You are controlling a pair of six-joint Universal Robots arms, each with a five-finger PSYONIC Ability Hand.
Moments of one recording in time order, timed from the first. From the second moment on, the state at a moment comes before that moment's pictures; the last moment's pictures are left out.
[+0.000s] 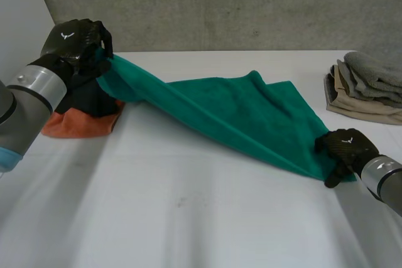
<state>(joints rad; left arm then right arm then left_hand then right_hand) 4.52 -1.85 -1.47 3.42 -1.29 3.18 1.55 -1.09 1.80 -0.22 1.20 2.57 1.15 1.20 1.19 1.20 0.99 0.59 0.60 0.60 0.60 0.40</state>
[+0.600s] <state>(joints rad) 4.53 -1.85 -1.44 3.40 -1.30 3.19 1.57 -1.04 1.71 -0.26 1.21 2.58 1.15 1.20 1.19 1.20 0.99 0.74 0.74 0.73 0.74 0.54</state>
